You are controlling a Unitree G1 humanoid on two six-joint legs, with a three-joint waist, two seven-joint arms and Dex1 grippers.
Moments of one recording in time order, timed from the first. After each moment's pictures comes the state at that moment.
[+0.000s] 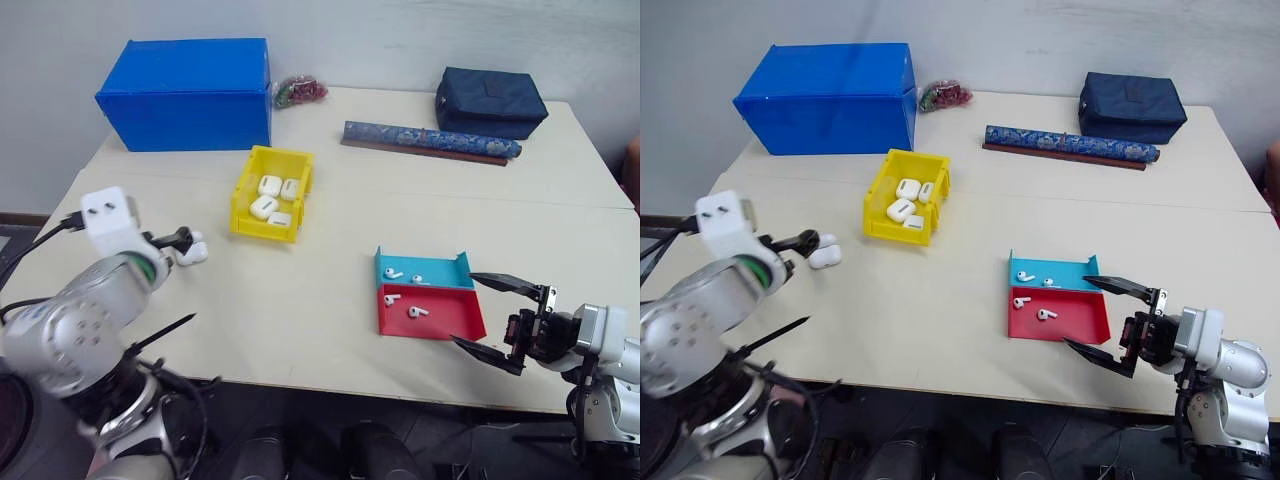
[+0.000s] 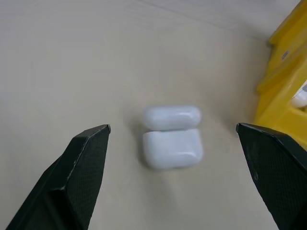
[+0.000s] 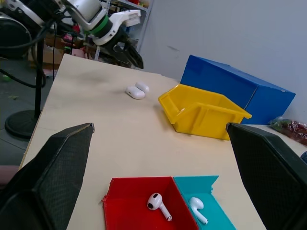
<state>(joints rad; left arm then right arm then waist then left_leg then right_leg) -0.62 0.22 0.58 -0.55 -0.49 1.61 0.43 -0.01 -0.57 -0.32 0.00 0.69 -0.34 1.47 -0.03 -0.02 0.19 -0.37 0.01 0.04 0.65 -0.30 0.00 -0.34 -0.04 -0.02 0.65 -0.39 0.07</state>
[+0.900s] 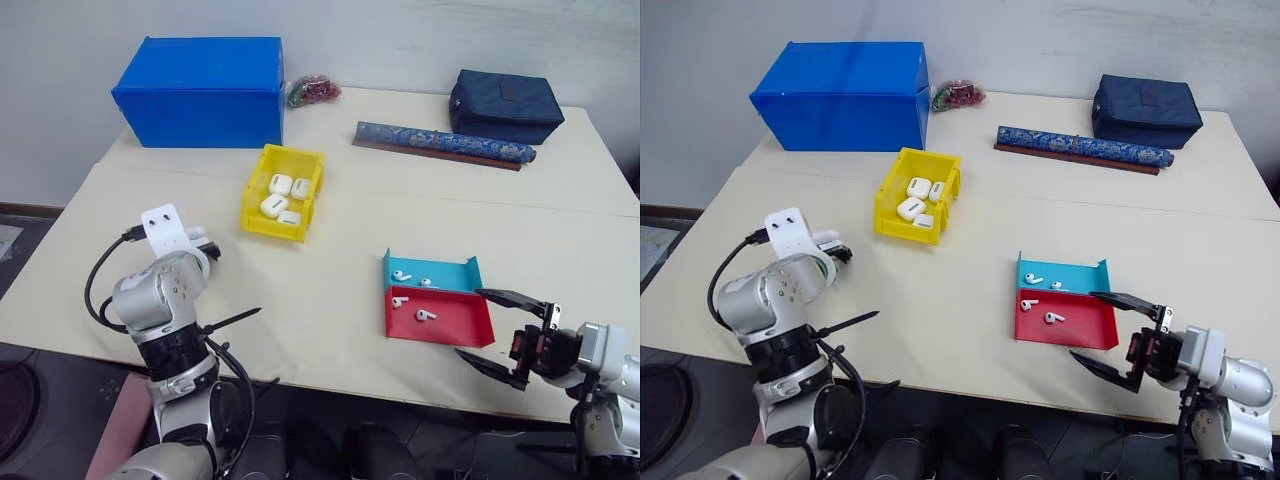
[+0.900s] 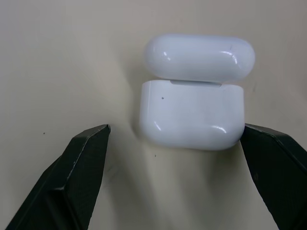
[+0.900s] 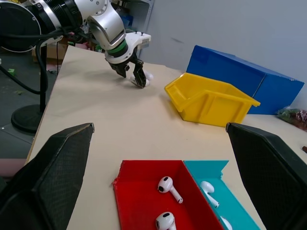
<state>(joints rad) -0.69 0.05 0.50 -0.19 -0.09 1.37 0.43 0.06 -0.57 -0.33 0.04 0.70 -0.42 1.49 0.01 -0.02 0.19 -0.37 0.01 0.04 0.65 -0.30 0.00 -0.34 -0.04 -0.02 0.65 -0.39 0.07</state>
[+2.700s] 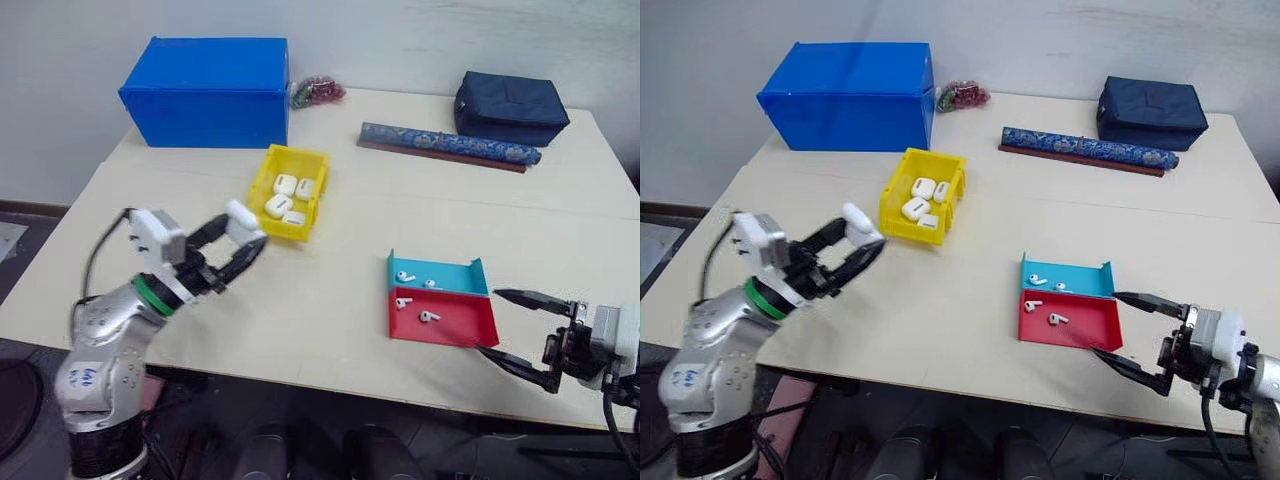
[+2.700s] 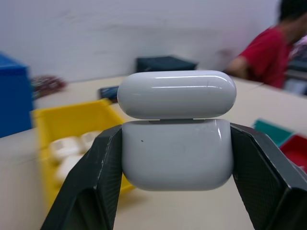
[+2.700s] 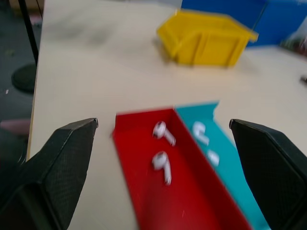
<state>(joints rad) -0.19 0.28 0.26 -0.45 -0.54 0.44 -0.78 0.30 -0.82 -0.45 -0.17 0.59 -0.07 1.20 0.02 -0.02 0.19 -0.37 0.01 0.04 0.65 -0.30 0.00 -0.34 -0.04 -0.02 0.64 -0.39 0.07</state>
